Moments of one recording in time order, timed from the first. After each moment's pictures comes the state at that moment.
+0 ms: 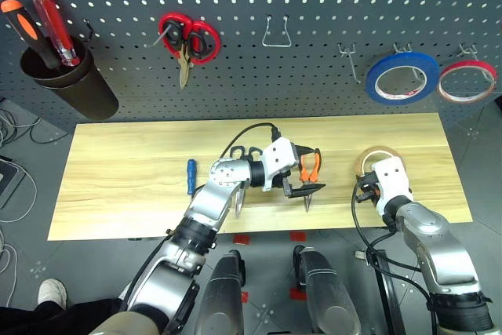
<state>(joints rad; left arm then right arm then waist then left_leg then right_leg) -0.53 0.21 -0.27 0.10 -0.11 0.12 -0.95 -0.04 -0.42 0.00 -0.40 0.02 0.56 0.26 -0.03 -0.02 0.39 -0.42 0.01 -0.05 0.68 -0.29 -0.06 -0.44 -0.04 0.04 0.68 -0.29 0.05</state>
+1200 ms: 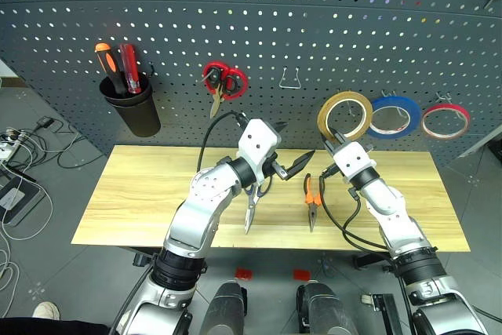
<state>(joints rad) -0.42 0.18 -0.21 -0.24 -0.13 0.36 -0.57 -0.38 -0.35 0.12 0.28 -0.17 -0.36 0.21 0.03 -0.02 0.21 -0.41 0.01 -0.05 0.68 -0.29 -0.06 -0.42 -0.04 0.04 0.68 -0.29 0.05</state>
